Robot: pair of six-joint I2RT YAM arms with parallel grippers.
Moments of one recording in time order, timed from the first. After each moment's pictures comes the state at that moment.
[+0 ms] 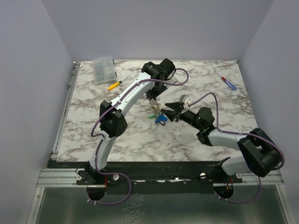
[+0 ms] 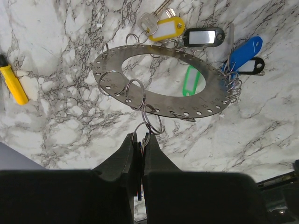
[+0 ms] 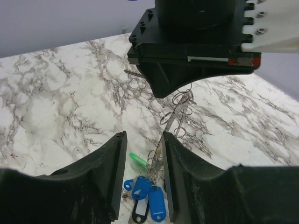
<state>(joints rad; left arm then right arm) -0.70 2.23 2.36 -1.42 -0.16 0.23 0.56 1.37 0.43 1.04 -0.42 -0.05</state>
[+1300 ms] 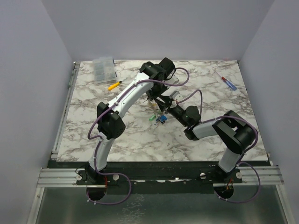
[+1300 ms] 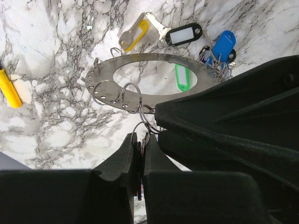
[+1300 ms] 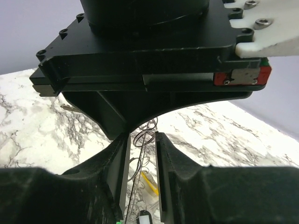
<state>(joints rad) -0.72 2.18 2.33 -1.41 -0.10 0.22 0.68 1.75 0.59 1.39 -0.14 -0.14</state>
